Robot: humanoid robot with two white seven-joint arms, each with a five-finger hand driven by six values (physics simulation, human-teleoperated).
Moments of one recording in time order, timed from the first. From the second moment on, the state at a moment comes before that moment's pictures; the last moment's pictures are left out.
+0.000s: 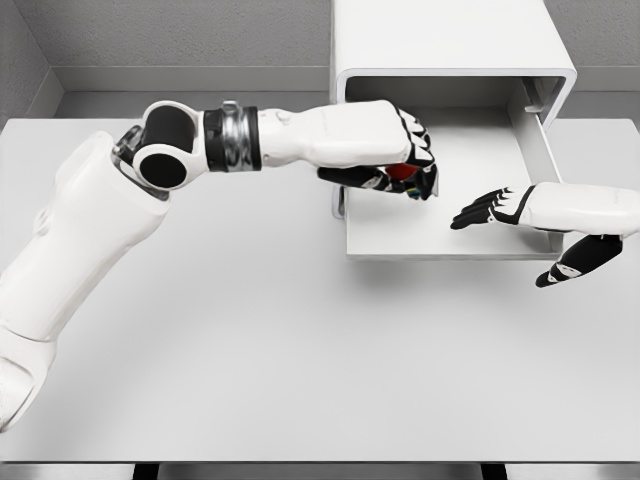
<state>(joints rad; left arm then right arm) -0.90 0.27 -0.70 -1.43 -0.27 -0.62 -0.61 -0.97 -1.27 1.17 -1.70 -0.27 -0.61 0.48</state>
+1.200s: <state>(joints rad) -0.75 0.94 -0.75 -1.76 0.31 -0.61 -0.61 -1.00 -1.18 1.16 -1.70 -0.16 -0.61 0.49</state>
